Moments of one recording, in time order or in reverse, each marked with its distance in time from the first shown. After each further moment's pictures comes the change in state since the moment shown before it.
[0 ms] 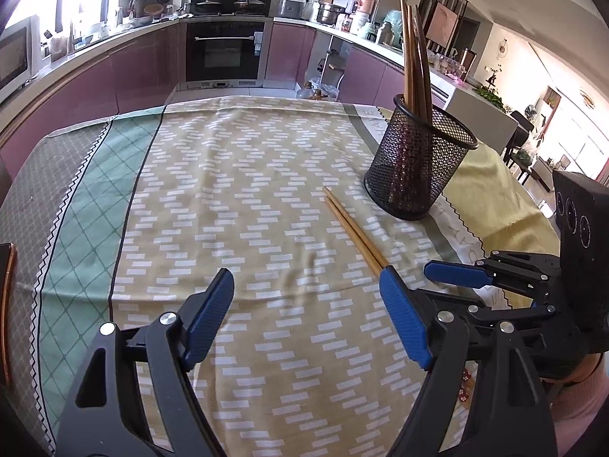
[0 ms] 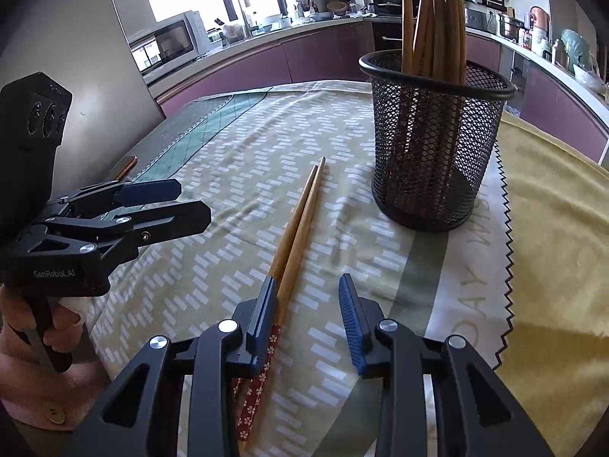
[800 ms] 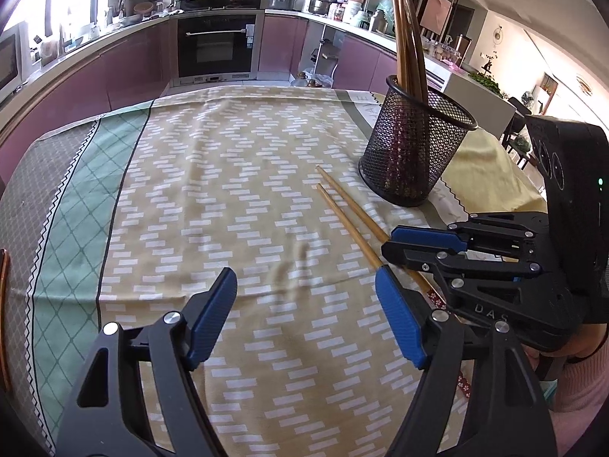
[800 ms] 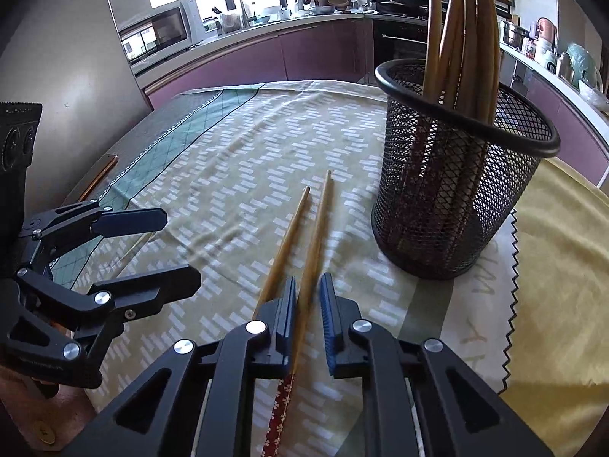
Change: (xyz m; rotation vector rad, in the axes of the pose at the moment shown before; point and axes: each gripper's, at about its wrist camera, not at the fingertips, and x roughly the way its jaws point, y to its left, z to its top) left arm 0.013 -0.007 -0.002 0.037 0.039 -0.008; right arm 0.022 -0.003 0.028 -0.031 0.029 -0.052
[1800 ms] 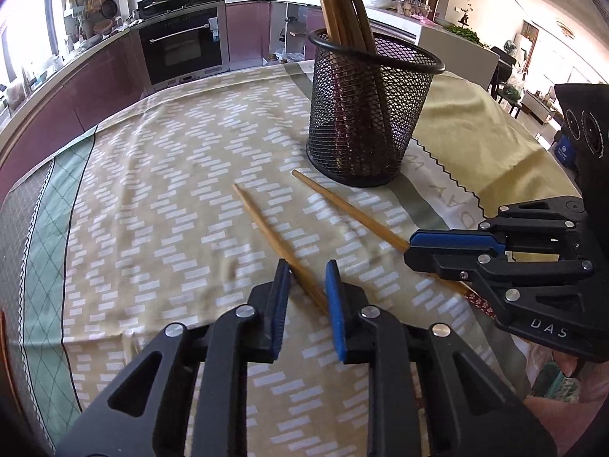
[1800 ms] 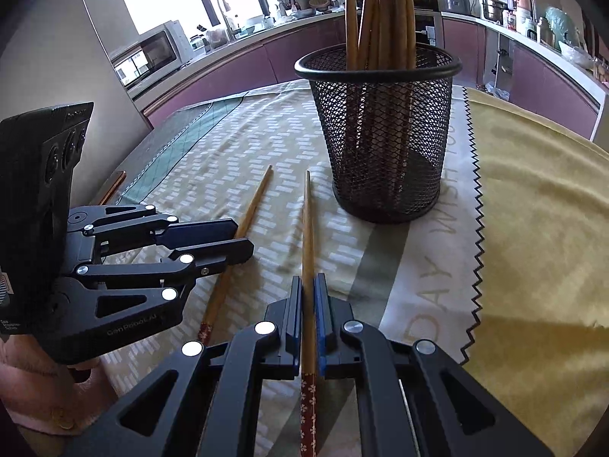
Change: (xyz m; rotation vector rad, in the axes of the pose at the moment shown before) left arm 0.039 -0.050 0.010 0.170 0.087 0.012; right arm -0.023 -0.025 -0.027 0.101 -0.017 0.058
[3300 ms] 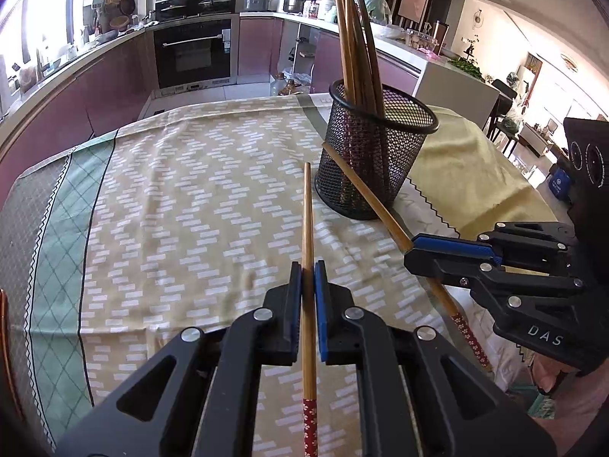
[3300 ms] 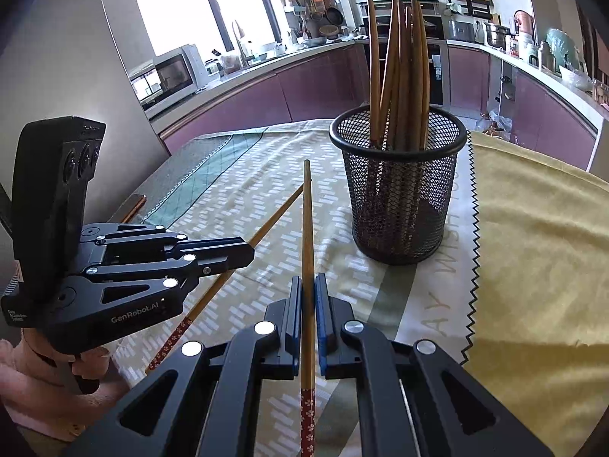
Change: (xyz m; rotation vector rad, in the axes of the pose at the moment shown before) left arm -0.038 0.016 0.002 -0.087 -0.090 -0.034; right arm -0.030 0.013 0.011 -0.033 -0.117 0.024
